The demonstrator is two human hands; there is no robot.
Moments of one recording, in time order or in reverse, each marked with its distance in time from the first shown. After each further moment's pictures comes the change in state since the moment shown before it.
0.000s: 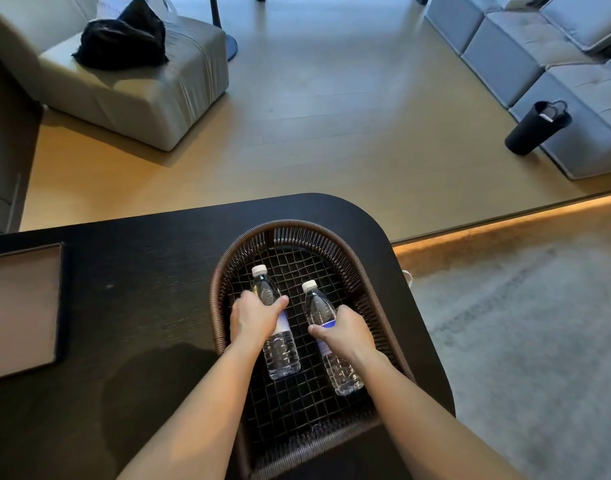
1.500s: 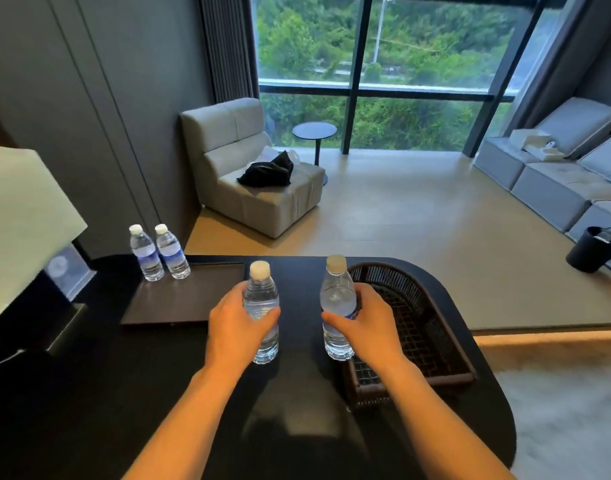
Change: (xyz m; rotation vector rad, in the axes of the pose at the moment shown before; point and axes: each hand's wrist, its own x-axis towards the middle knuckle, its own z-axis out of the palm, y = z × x) left_hand -0.278 -0.193 -0.277 -0.384 0.486 0.555; right_hand -0.337 -0.115 0.022 0.350 0.286 -0.804
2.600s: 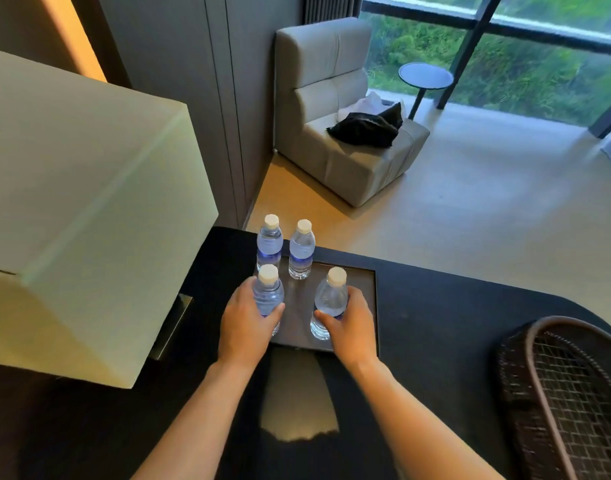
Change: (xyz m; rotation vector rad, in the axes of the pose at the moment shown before) left_hand 0.258 -0.282 -0.181 0.128 0.077 -0.174; right_hand 0.172 -0.098 0.432 0.013 -0.184 0.199
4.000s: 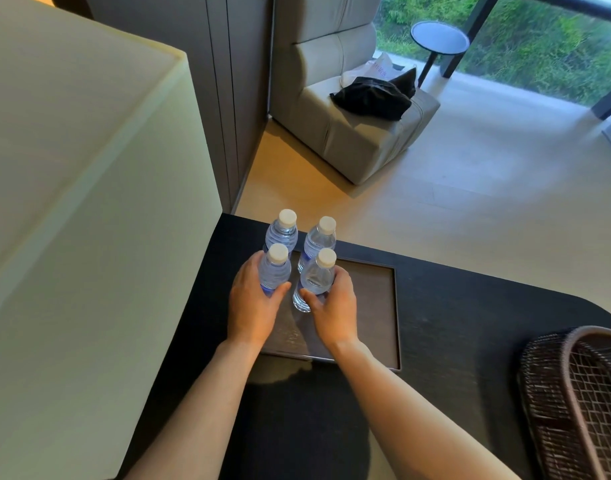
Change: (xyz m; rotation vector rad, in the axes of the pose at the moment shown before) left_hand 0.095 -0.055 0.037 -0.108 -0.032 -0.043; right_hand 0.076 0.000 0.096 0.068 0.005 0.058
